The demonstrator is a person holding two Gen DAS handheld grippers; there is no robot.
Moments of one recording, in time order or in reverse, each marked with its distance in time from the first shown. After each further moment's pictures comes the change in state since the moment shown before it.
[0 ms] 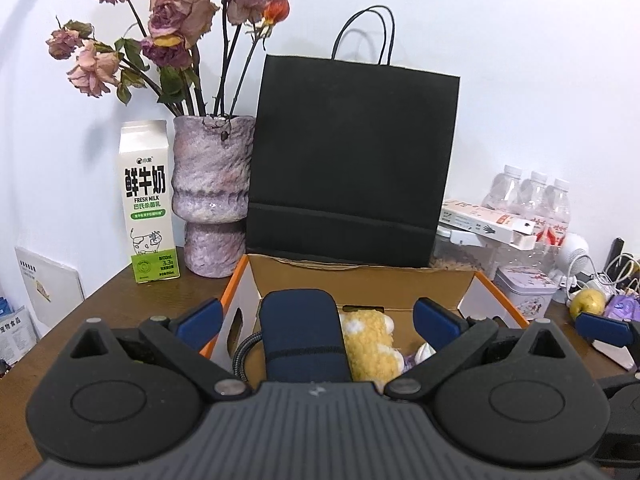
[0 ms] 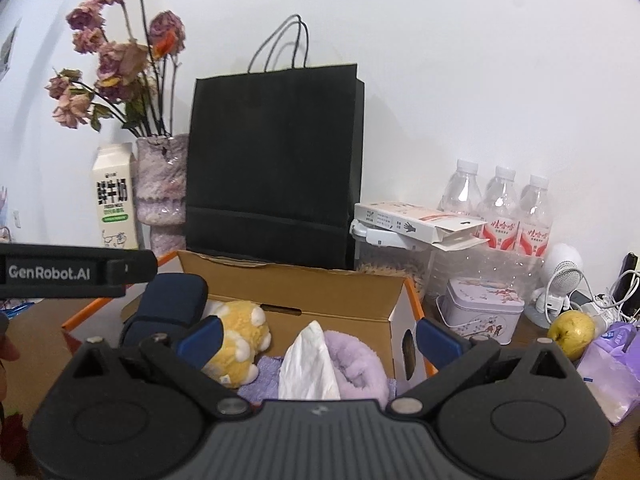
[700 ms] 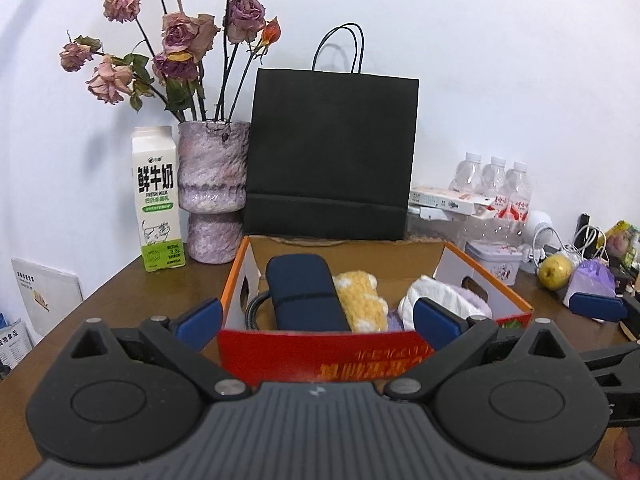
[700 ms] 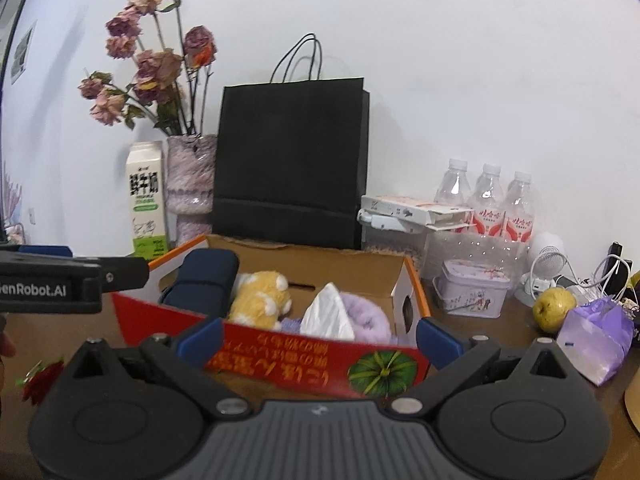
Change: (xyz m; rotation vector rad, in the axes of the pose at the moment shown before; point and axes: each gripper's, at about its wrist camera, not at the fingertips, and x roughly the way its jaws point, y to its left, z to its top) left arm -0.068 0.017 -0.042 0.053 -0.034 -0.063; right arm -0.068 0.016 -0.037 -0.006 -0.011 0.019
